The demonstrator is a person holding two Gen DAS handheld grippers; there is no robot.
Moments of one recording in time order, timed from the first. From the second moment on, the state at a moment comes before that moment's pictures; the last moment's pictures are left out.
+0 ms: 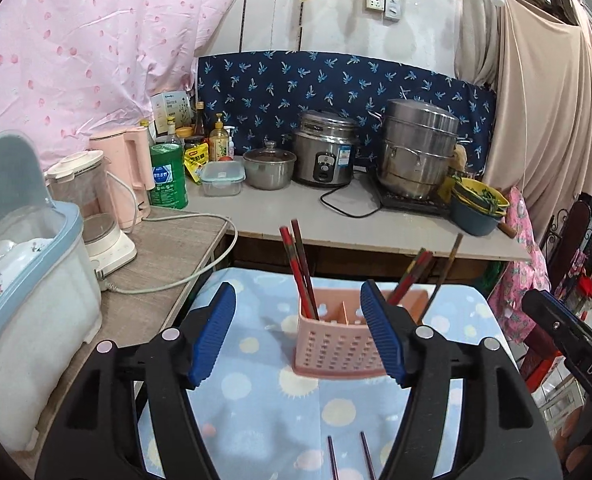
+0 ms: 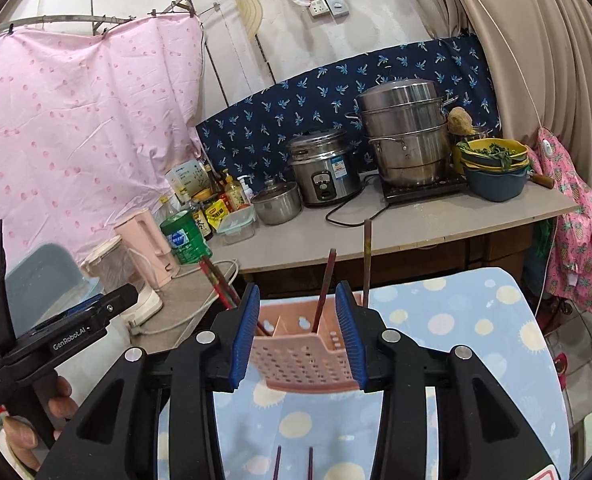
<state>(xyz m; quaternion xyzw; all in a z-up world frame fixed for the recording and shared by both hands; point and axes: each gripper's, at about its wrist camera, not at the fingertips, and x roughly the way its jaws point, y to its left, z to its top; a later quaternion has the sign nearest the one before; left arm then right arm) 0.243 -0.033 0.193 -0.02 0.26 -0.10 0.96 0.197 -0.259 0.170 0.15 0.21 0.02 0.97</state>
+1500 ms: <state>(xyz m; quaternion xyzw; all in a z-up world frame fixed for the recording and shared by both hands) 0.105 -0.015 0.008 0.02 0.44 -0.09 0.89 0.036 -0.209 -0.002 0.09 0.38 0.00 0.92</state>
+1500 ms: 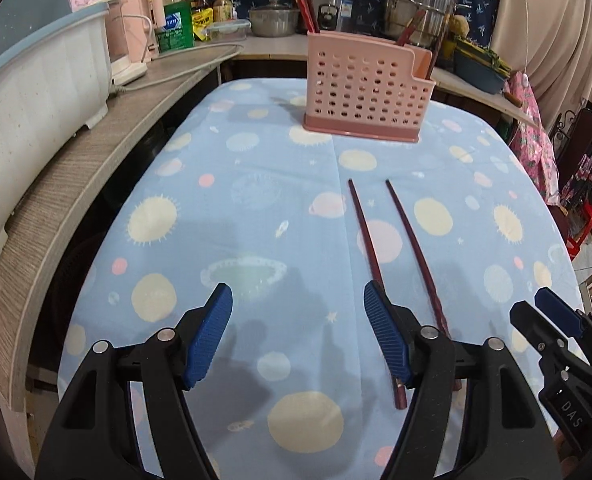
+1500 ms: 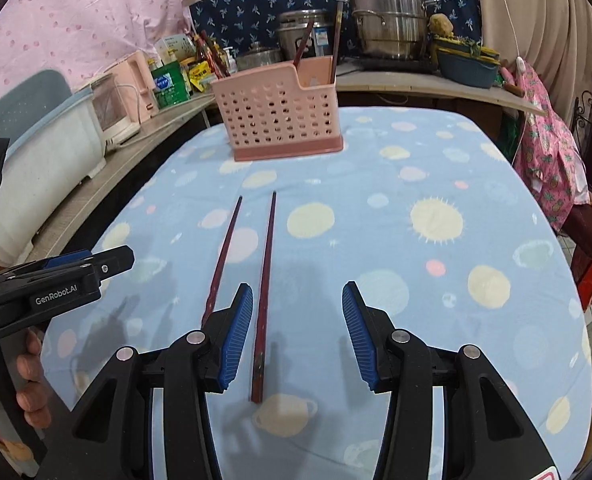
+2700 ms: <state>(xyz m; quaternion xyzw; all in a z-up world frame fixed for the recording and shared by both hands) 0.077 -0.037 -0.039 0.05 0.50 -0.12 0.86 0.027 -0.177 -0.056 0.05 0.44 0.02 0.90</state>
